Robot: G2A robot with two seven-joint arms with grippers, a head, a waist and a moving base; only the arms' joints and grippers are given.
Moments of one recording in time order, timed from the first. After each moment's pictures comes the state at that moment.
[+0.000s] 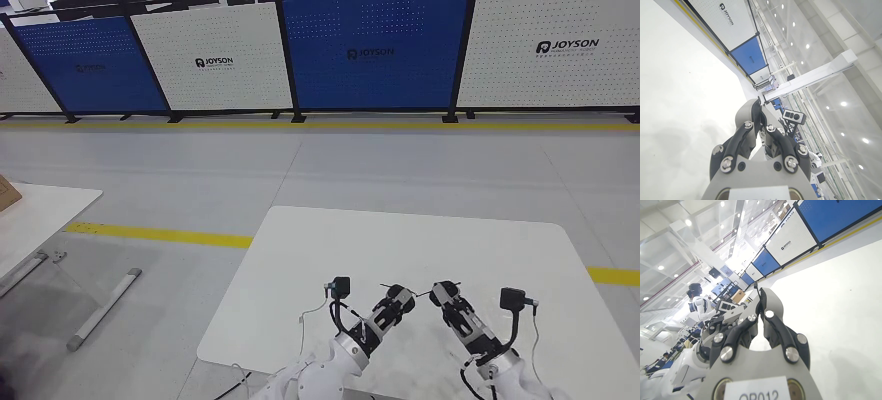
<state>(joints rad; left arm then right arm) 1.49 -1.30 -0.89 -1.74 0.10 -0.08 0.09 -1.58 -1.16 1.24 -1.74 -0.37 -0.34 0.14</state>
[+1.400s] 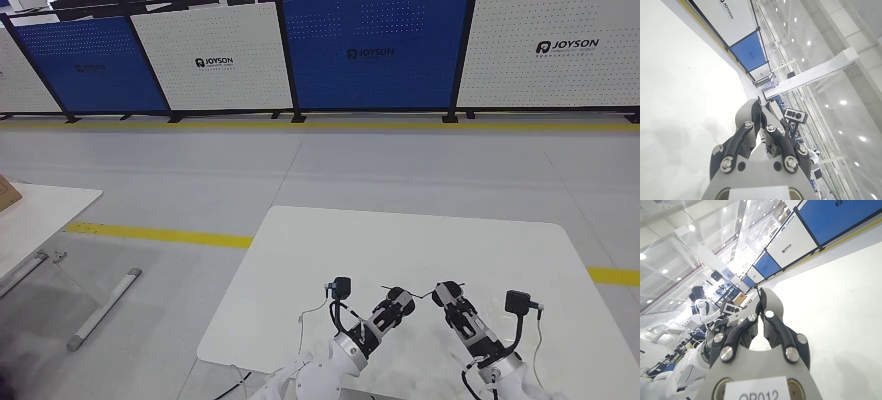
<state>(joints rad) 1.50 -1.30 -0.91 -1.74 0.11 -0.08 0.05 -1.61 -1.15 1.24 -1.77 -0.36 -0.34 0.10</state>
